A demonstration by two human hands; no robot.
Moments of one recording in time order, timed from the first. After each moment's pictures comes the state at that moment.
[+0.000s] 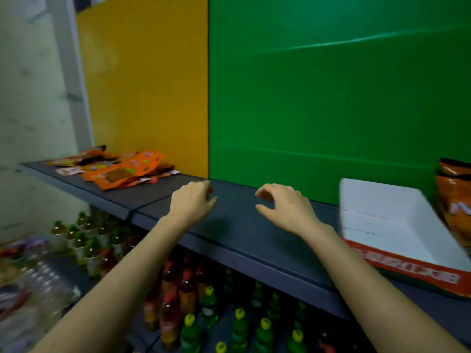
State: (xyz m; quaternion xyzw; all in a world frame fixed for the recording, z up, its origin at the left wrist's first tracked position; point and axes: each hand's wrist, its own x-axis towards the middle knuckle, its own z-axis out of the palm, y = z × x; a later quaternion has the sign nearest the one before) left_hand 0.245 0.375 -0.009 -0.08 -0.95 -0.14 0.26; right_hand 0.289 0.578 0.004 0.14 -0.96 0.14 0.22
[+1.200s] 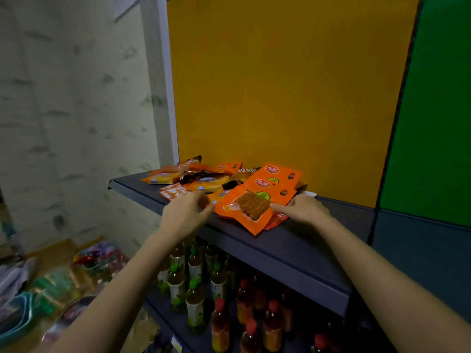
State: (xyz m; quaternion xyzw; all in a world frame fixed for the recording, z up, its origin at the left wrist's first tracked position) left_hand 0.018 -0.082 -0.030 -0.03 -0.95 -0.17 0.26; right_hand -0.041 0.169 -0.030 0.01 -0.97 0.24 0.03
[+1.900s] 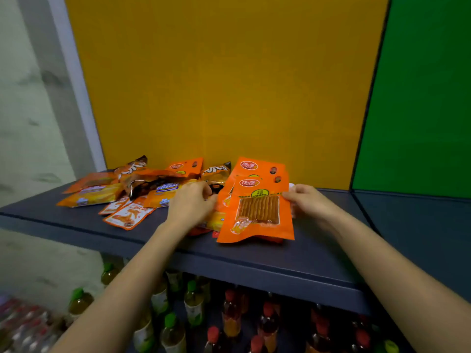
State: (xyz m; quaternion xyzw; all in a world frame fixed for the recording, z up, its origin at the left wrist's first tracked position) left_hand -0.133 -0.093 -0.031 -0.16 -0.94 -0.24 0.20; right_hand -0.061 0.136 -0.027 -0.11 -0.83 0.54 0.10
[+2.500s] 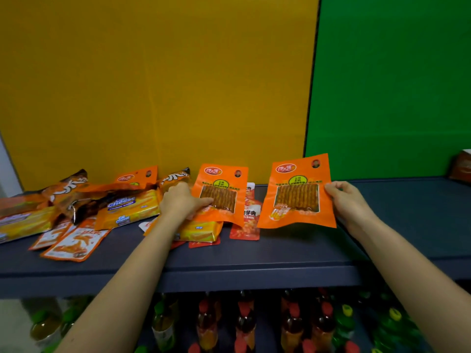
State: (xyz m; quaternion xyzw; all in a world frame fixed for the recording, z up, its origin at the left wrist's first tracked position) left_hand -0.176 -0.052 -0.025 -0.15 -0.94 -0.29 0.04; right_hand 0.022 0.178 -0.030 -0.28 -0.66 0.61 0.34
